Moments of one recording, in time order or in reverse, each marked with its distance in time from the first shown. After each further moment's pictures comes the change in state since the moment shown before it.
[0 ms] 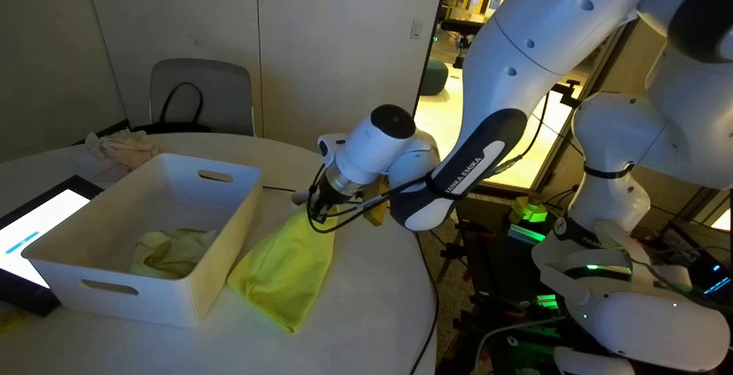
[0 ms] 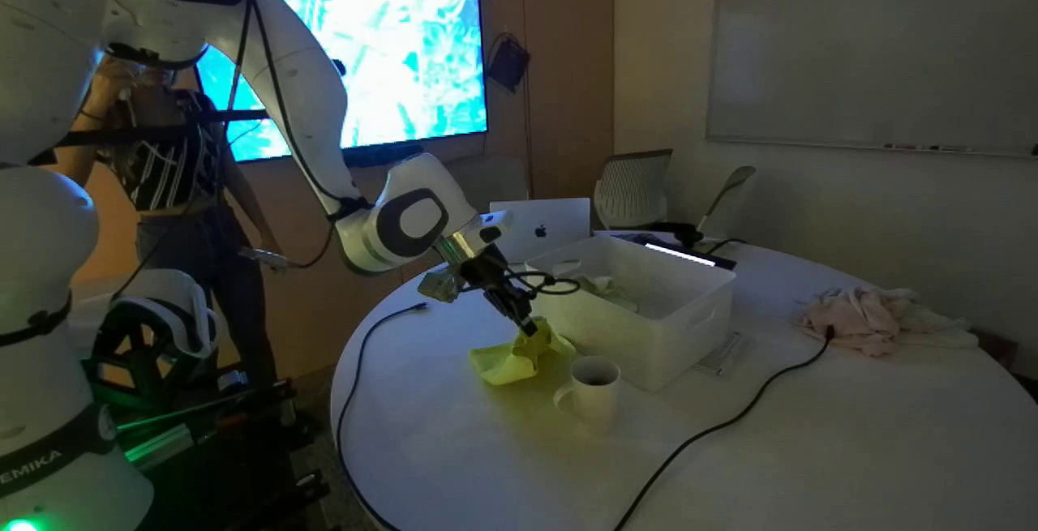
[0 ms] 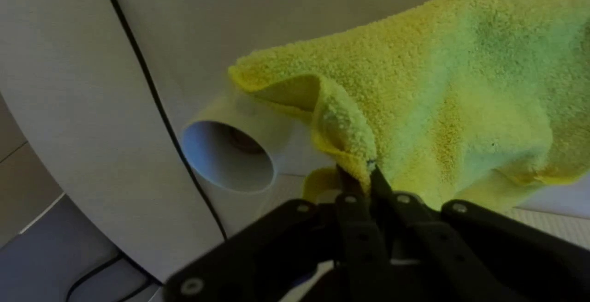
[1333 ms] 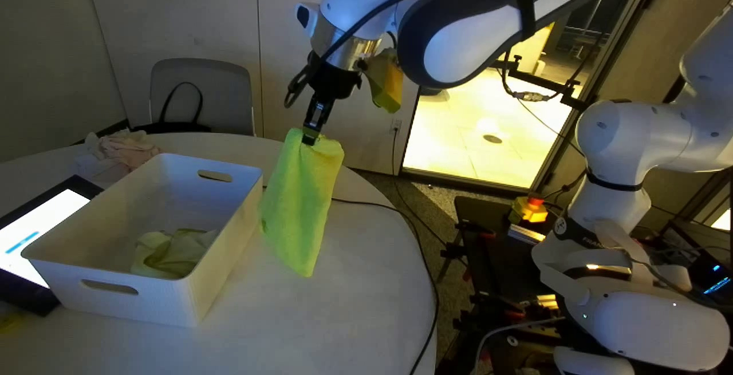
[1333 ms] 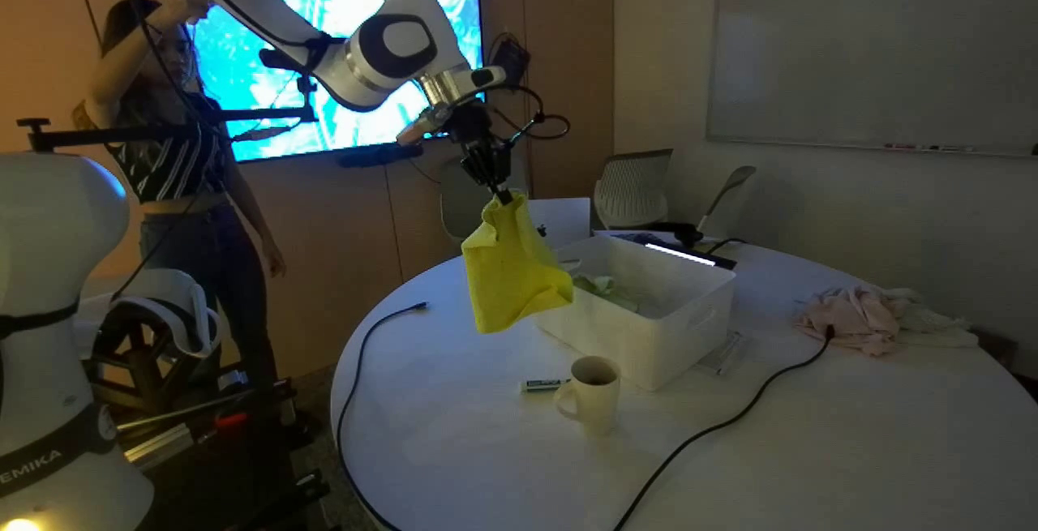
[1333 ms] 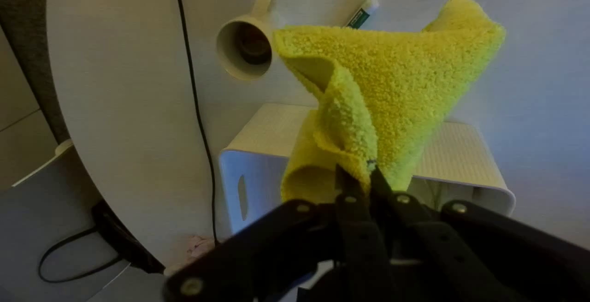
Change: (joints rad) arm 0.749 -0.397 -0.735 0.174 -0.060 -0.733 -0.176
